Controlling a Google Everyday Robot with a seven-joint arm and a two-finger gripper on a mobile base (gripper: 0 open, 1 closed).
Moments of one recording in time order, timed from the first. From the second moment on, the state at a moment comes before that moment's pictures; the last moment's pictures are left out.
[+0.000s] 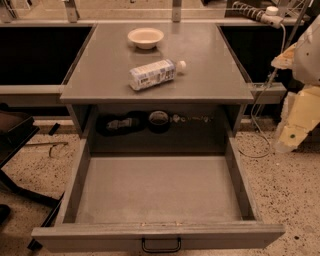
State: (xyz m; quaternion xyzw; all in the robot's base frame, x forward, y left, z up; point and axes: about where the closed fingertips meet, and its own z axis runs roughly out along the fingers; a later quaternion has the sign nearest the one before) arm 0.438 -0.216 0.977 -0.60 0.78 -0.04 0.16
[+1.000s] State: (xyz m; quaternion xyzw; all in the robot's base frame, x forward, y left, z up) arm 0.513 -0.187 0.977 -0.64 0.74 -0.04 0.20
